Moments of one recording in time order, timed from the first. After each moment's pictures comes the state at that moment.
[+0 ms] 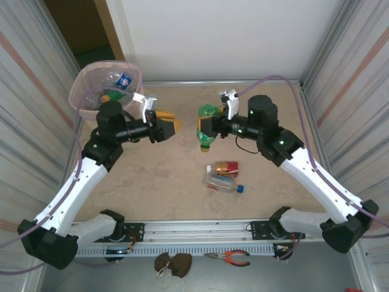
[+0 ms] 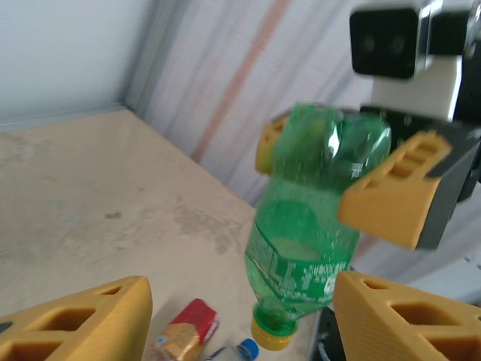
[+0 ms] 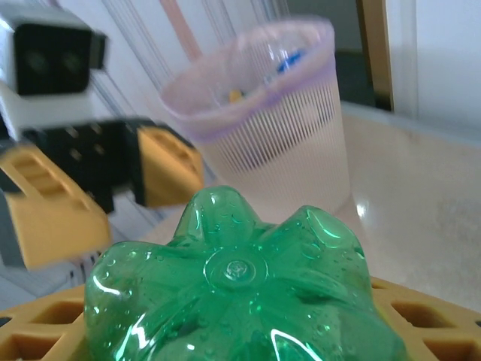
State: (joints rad) left arm -0.43 1.08 1.07 -0.13 0.79 -0.36; right arm 0.65 1.14 1.24 -0.29 -0.38 0.30
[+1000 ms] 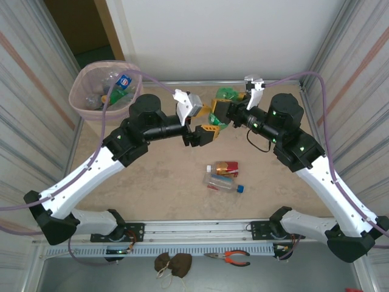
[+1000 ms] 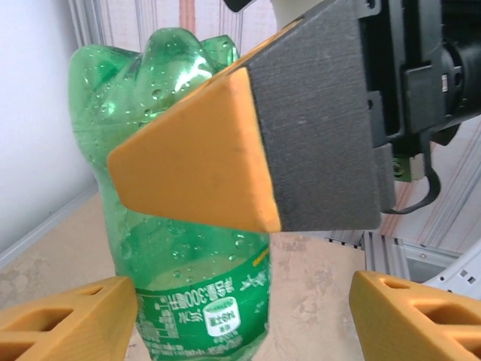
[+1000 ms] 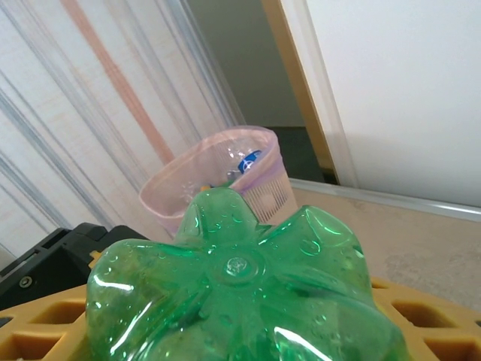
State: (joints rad) left arm -0.84 1.27 1.39 -0.24 0.42 0.00; right arm 0.65 1.06 1.33 -0.32 -0.18 0.42
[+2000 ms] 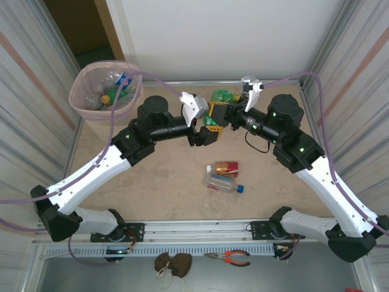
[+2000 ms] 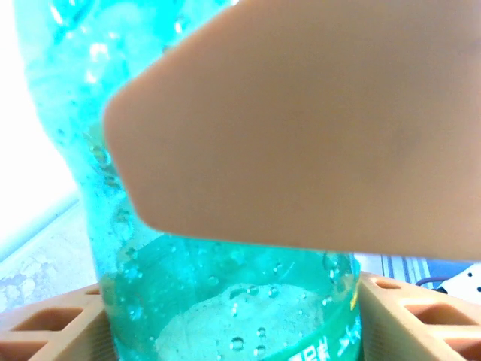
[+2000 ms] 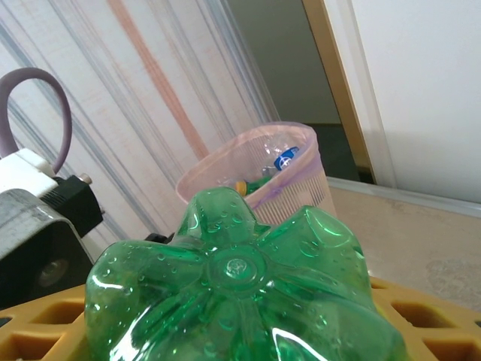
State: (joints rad) left arm -0.84 1.30 1.35 -0.16 0.41 0.04; right arm 0.66 1.06 1.34 -0.29 -0.24 0.44
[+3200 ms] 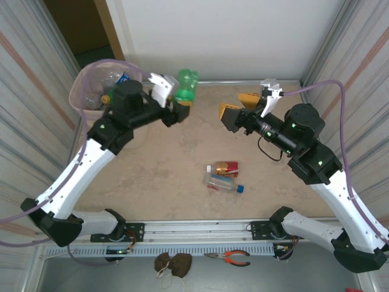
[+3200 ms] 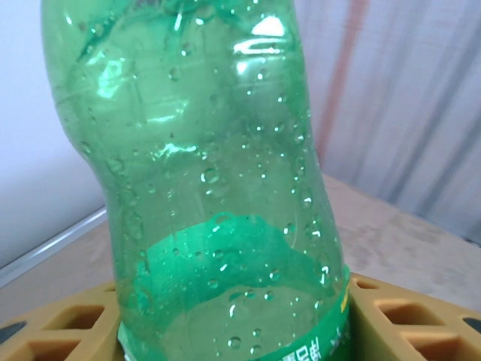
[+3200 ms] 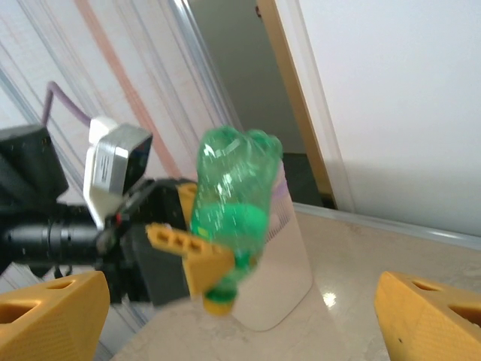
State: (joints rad) left arm -0.57 1.27 1.49 -0.47 0.27 0.04; right arm 0.67 0.94 1.34 -0.37 -0.12 0.39
